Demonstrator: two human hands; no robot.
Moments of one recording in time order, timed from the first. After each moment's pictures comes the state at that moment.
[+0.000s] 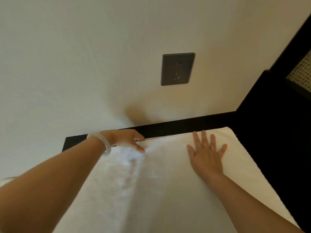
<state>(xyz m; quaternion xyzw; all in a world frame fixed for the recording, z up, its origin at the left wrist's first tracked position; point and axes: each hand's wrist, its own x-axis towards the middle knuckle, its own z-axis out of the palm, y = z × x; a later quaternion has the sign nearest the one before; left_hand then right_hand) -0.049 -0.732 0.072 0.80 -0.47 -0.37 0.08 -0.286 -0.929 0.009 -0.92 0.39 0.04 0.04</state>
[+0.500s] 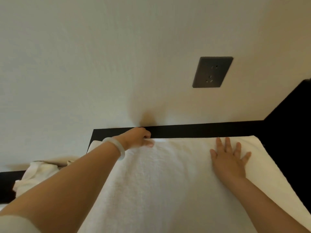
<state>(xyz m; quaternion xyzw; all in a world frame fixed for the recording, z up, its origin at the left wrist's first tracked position) -0.034 -0.683 0.048 0.85 -0.43 -0.26 0.12 -0.275 -0.917 0.024 -0.91 0.42 0.06 0.02</state>
